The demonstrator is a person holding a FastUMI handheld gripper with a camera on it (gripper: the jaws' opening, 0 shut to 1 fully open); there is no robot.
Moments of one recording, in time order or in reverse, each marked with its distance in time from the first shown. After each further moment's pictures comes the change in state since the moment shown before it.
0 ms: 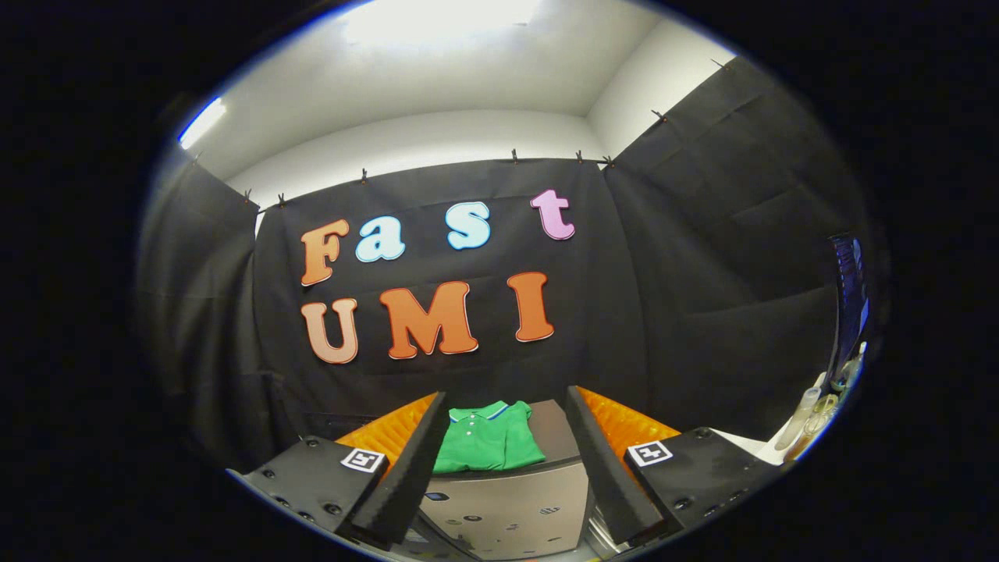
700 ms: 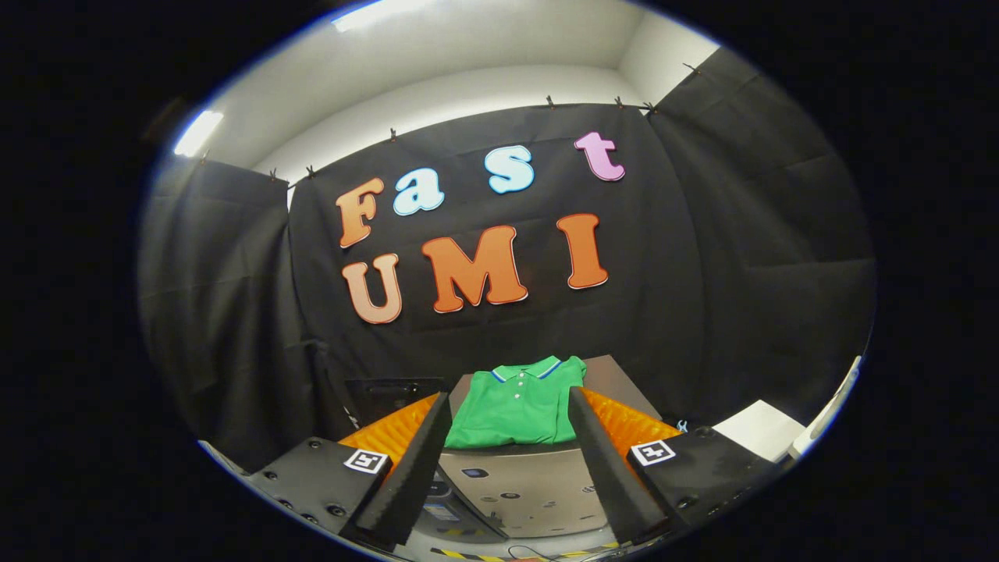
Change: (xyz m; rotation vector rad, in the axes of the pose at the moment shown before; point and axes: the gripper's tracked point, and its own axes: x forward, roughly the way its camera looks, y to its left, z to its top) arm 0.075 0.041 -0.058 -0.012 0.206 0.140
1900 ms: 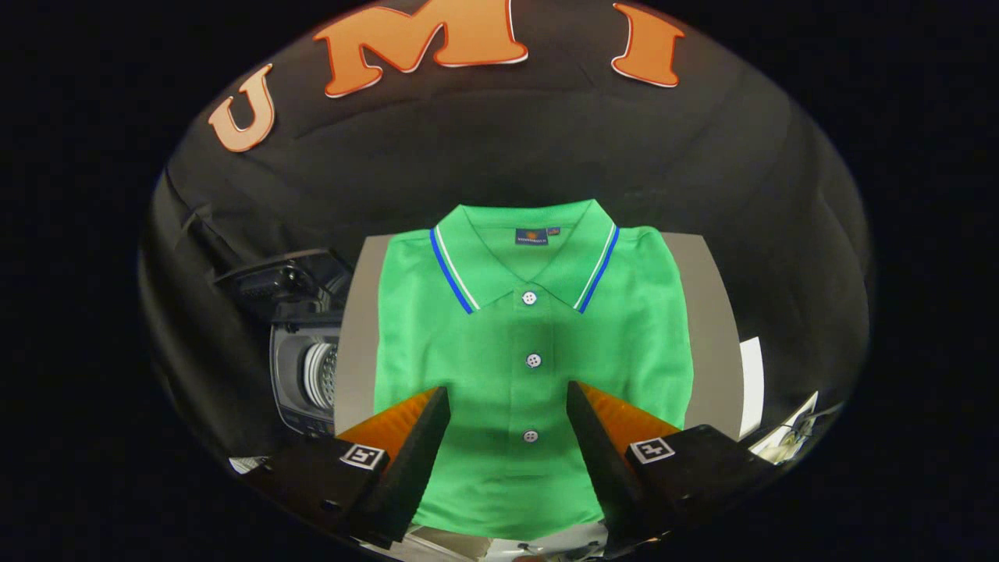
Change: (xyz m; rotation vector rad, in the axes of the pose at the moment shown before) arm 0.314 -0.009 -0.142 -0.040 1.068 -0.159
